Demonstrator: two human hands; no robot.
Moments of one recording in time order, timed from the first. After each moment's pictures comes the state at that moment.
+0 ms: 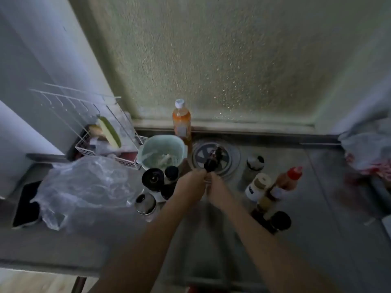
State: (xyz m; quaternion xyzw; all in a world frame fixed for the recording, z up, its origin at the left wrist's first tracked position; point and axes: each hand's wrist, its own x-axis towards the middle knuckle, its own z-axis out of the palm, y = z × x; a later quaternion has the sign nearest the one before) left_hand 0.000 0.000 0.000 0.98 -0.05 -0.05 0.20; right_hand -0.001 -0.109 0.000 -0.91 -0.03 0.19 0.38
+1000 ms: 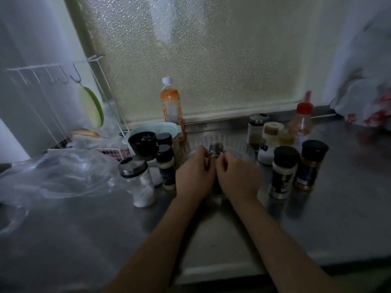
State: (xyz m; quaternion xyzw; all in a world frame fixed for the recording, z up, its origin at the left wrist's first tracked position) left_hand -0.042 -0.002 -0.114 0.89 -0.11 0.31 0.31; right_hand -0.054 -0.109 -0.112 -0.89 0.01 -0.38 0.23
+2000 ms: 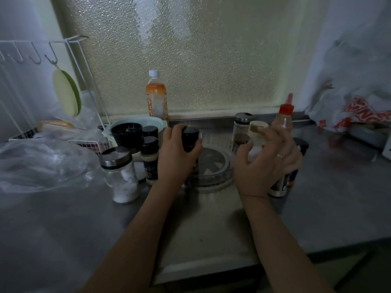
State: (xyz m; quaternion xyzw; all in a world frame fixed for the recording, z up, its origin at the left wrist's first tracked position) left_hand -0.030 0.005 -0.093 0.82 -0.12 0.35 0.43; right_hand -0.066 -0.143 -0.100 -0.70 0.11 -0.66 0.26
